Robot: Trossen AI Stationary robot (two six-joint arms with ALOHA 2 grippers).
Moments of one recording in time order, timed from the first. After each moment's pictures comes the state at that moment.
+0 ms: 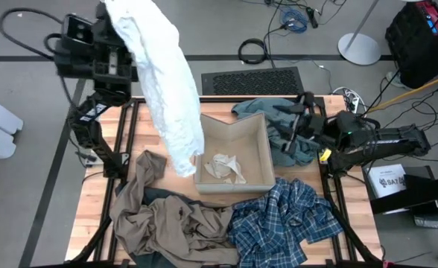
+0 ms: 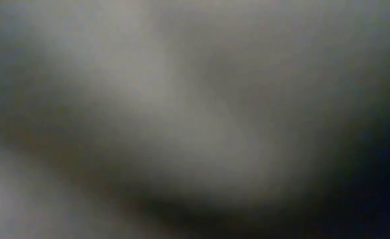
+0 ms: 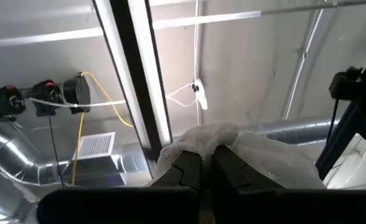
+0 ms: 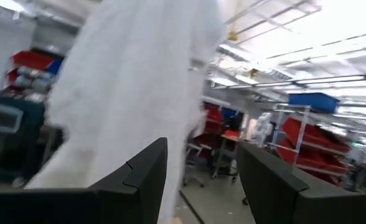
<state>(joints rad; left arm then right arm) 0.18 1.69 2.36 0.61 0.18 -0.02 0.01 0.84 0.78 0.47 0.26 -0.35</state>
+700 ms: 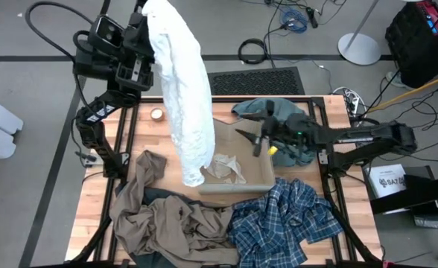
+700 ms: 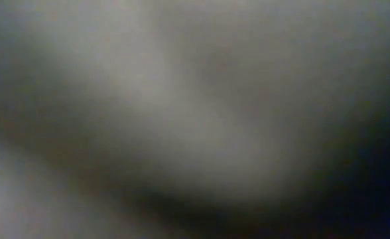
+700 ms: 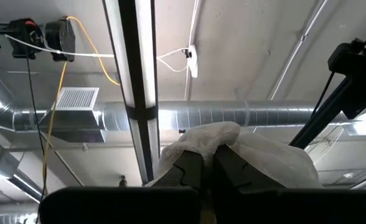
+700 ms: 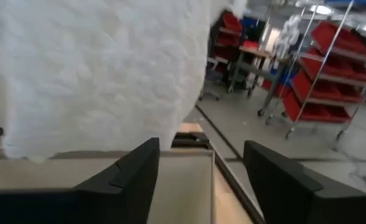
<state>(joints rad) 0.17 1.72 2.36 0.51 0.21 -0.15 -0.10 1.19 0.83 0.35 0.20 -0.18</state>
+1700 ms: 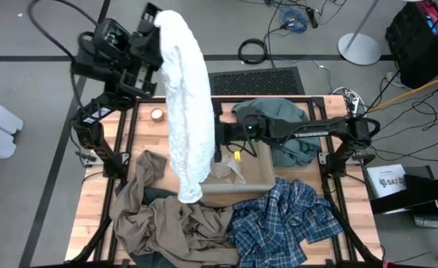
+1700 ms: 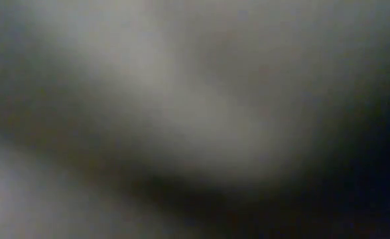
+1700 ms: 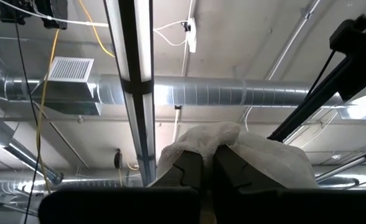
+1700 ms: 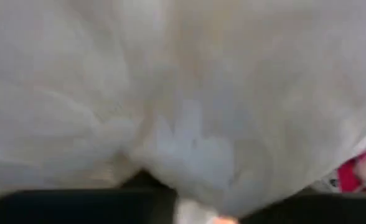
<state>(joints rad) 0.13 1.69 2.36 0.36 0.21 -0.14 -0.07 1.68 1.42 0.24 -0.05 -0.44</state>
